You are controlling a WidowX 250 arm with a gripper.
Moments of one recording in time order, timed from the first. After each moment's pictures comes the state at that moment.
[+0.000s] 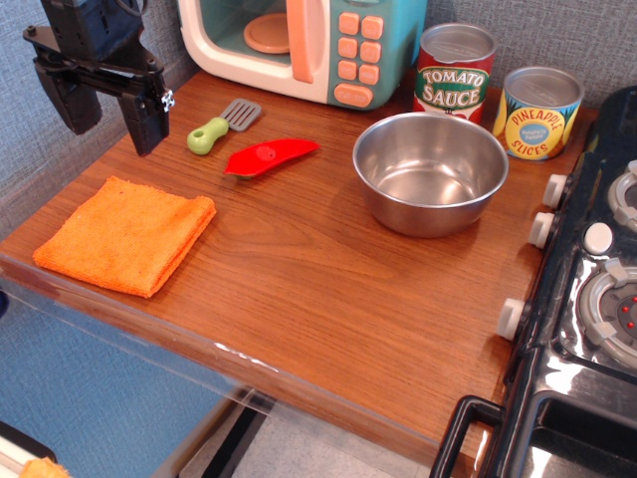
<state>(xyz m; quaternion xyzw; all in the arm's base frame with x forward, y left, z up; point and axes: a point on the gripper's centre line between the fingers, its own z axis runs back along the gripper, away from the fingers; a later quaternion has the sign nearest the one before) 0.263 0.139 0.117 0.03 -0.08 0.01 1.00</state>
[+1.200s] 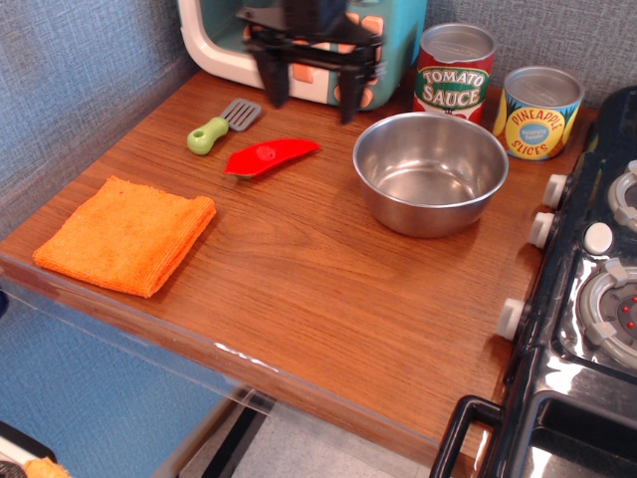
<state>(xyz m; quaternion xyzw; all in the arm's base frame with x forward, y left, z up) 0.378 0.035 0.102 0.00 -0.08 0.04 1.00</state>
